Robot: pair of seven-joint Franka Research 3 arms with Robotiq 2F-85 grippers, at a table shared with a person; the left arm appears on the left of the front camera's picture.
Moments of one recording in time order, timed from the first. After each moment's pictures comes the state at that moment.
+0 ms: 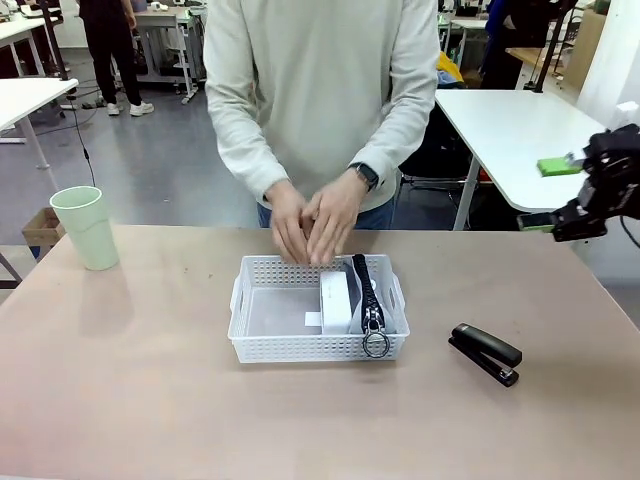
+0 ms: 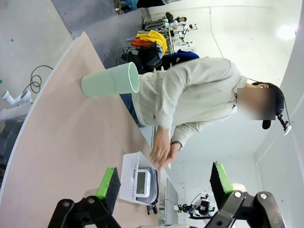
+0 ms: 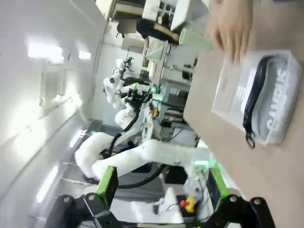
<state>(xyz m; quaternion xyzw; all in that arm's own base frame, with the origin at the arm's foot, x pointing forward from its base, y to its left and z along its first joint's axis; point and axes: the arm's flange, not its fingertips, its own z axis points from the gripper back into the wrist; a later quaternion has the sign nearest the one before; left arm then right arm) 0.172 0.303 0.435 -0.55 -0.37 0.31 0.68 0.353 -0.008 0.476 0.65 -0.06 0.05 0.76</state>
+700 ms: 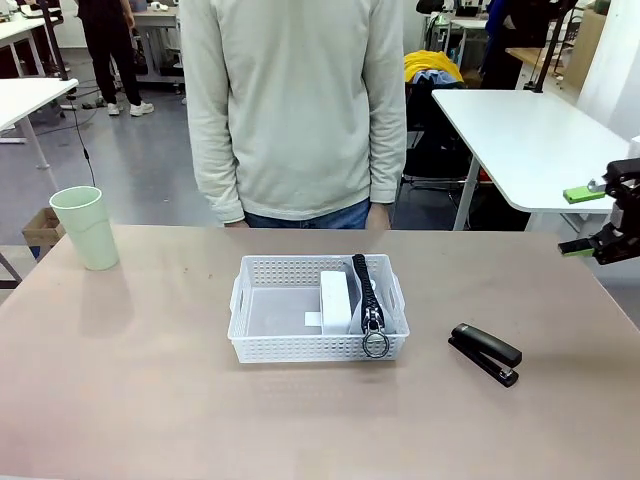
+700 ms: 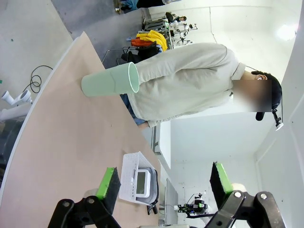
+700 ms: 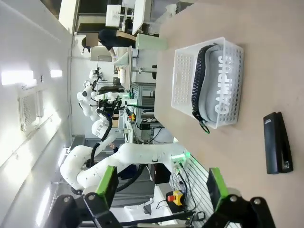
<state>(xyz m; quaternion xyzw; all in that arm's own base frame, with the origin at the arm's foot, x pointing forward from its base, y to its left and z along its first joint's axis) 0.172 0.303 0.435 -0.55 -0.37 0.31 0.68 0.367 -0.059 0.447 0.59 -0.04 -0.01 0.81</state>
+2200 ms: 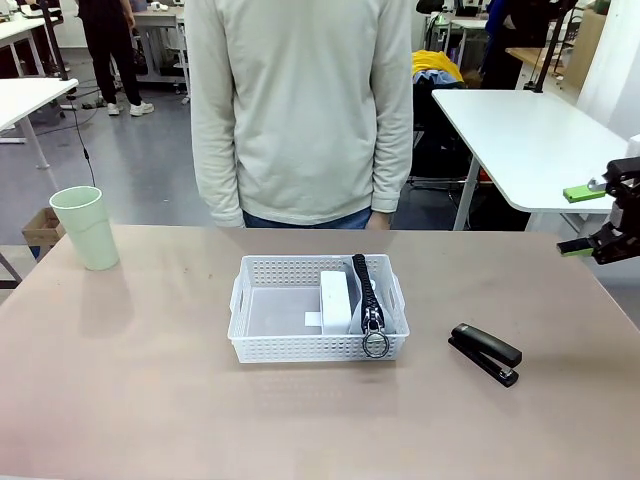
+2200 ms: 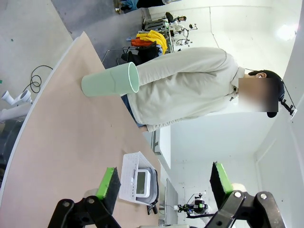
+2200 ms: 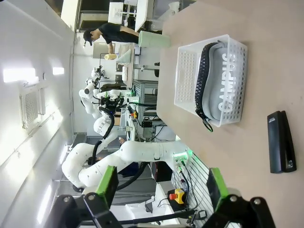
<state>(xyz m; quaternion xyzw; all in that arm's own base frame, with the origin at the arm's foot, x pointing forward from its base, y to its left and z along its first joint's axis) 0.172 0.303 0.435 -0.55 -0.37 0.31 0.68 0.366 -0.057 0.448 0.59 -0.04 -0.01 0.81</state>
